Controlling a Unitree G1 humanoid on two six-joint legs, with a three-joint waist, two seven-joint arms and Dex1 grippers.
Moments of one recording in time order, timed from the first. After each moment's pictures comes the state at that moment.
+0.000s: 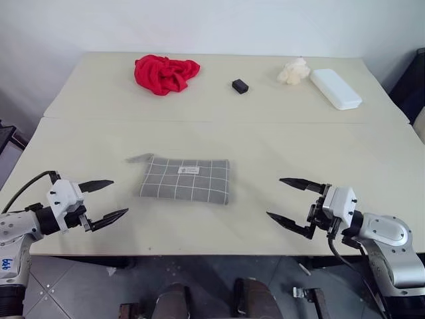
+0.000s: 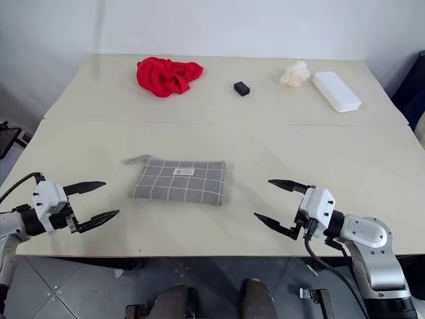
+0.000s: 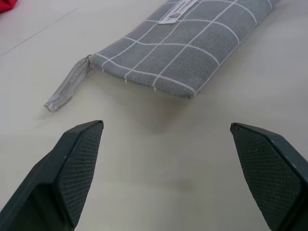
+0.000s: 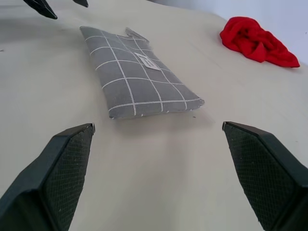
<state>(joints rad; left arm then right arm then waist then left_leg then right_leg) -0.03 0.81 0.35 0.16 -0.40 -0.09 -1.09 -0.01 -0.63 -0.13 -0.23 0.41 -0.08 1.03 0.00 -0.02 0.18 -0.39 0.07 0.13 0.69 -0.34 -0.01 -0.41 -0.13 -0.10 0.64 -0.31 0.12</state>
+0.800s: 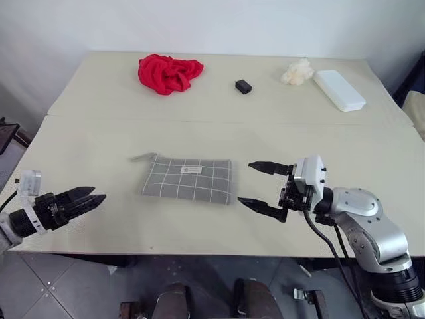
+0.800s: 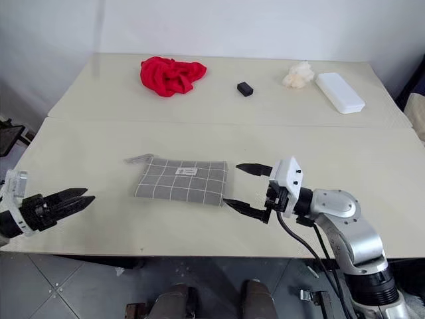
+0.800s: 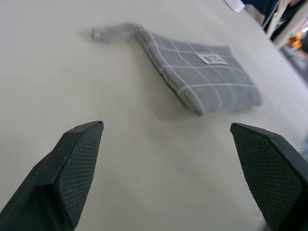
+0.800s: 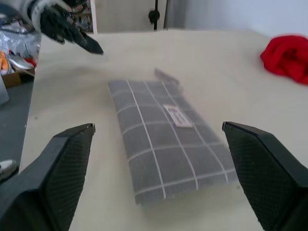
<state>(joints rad) -0.09 0.98 0.46 0.23 -0.78 0.87 -1.11 -0.26 -0.62 0.03 -0.39 0.49 0.37 0.92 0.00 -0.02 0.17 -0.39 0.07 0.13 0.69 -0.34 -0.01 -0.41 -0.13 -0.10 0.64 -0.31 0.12</state>
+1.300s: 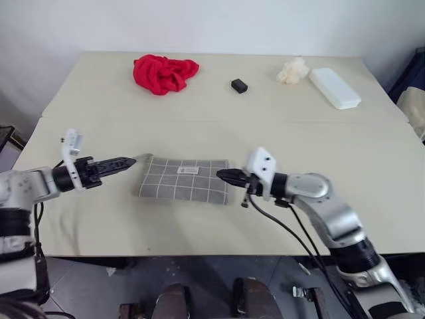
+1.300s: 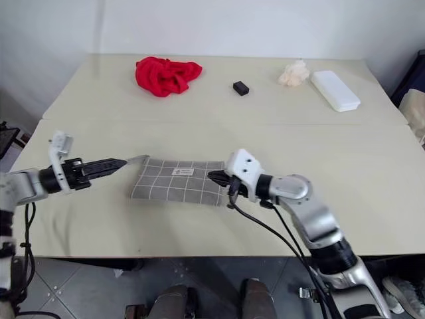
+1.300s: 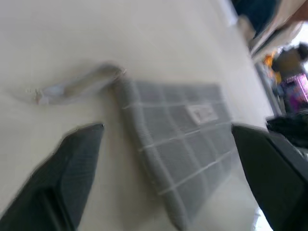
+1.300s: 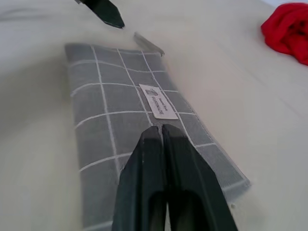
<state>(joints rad) -0.75 0.86 0.13 0.61 -0.62 1.11 -0.95 -0.57 -0.42 0.31 -0.09 0.18 0.36 0.77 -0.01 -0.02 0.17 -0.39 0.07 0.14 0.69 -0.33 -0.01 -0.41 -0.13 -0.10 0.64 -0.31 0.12</state>
